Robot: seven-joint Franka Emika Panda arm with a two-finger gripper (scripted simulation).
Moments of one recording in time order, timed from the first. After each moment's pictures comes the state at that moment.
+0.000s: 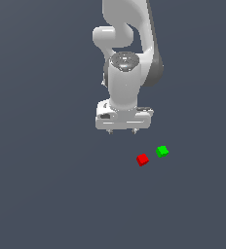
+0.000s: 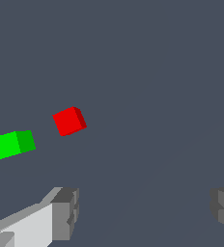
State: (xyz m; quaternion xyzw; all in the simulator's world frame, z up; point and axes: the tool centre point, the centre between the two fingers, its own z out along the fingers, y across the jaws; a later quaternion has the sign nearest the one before) arm 0.004 0.038 0.183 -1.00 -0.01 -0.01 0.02
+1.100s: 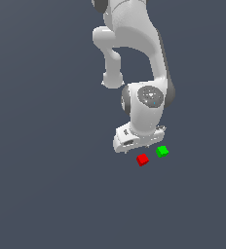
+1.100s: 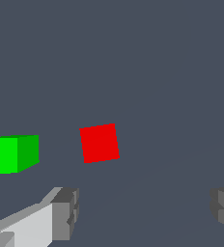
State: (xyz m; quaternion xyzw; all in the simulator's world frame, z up) arm 0.041 0.102 0.111 -0.99 -0.13 0.00 0.01
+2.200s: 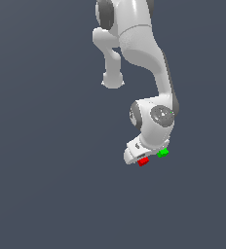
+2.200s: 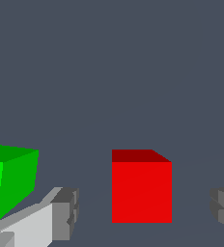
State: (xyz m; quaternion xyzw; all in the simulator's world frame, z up) arm 0.056 0.142 0.054 -0.98 -0.20 0.00 0.00
